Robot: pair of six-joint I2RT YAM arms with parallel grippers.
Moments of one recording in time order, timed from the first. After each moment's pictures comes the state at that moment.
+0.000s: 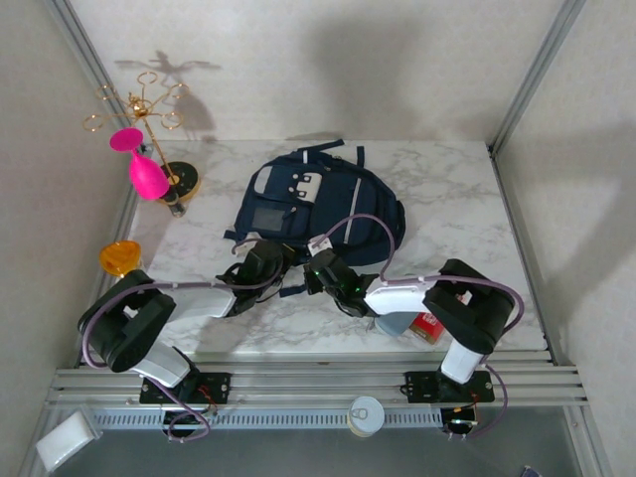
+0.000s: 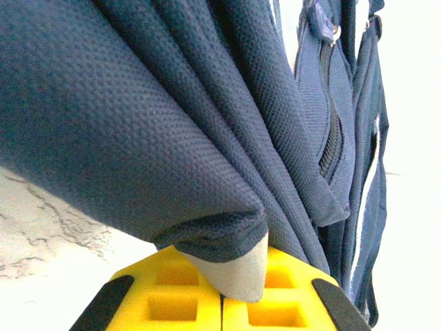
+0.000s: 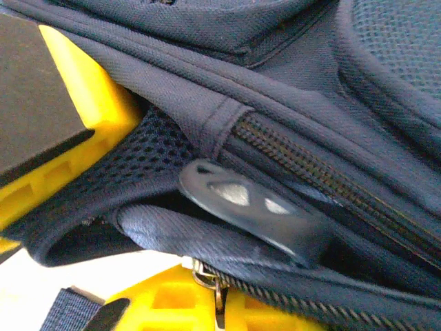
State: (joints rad) left arm -0.67 1.51 0.55 0.40 -0.23 -1.47; right arm 0.99 1.69 0.76 0.29 0.28 0.38
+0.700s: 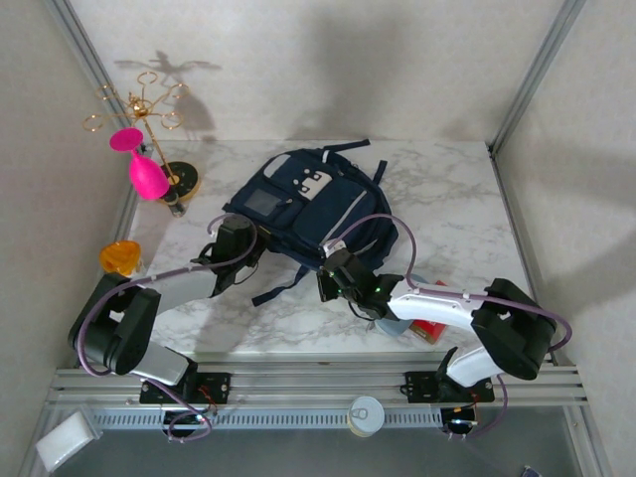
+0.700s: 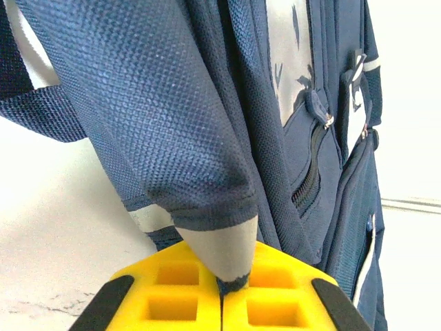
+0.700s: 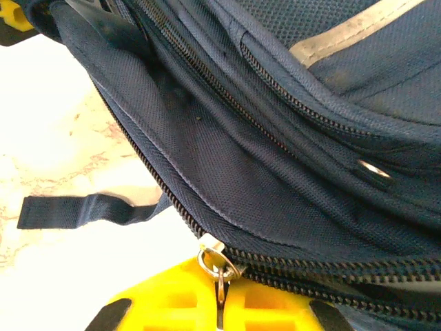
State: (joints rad) left arm -0.39 1.47 0.61 0.28 -0.04 -1.28; right arm 0.98 1.46 0.72 -0.01 0.17 0.49
